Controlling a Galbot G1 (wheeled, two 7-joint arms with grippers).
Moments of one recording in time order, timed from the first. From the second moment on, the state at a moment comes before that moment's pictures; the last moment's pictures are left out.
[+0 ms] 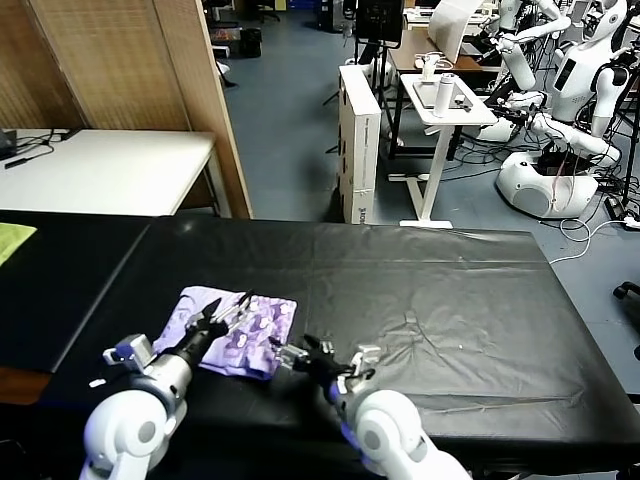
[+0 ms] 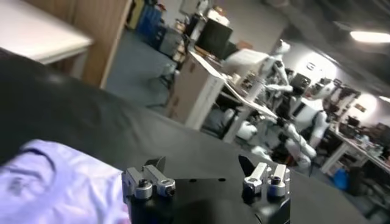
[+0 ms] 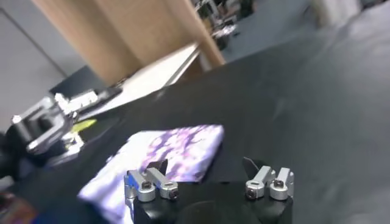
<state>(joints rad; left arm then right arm) 1.36 -1.32 -0.61 -2.13 -0.79 0.56 -0.08 -1.10 1.34 -0.04 1.89 0.86 -0.47 0.26</state>
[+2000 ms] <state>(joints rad) 1.41 -1.31 -0.77 -2.04 -0.77 0.53 -0.06 -1.22 1.00 0.11 1.92 0.25 -0.26 0.10</state>
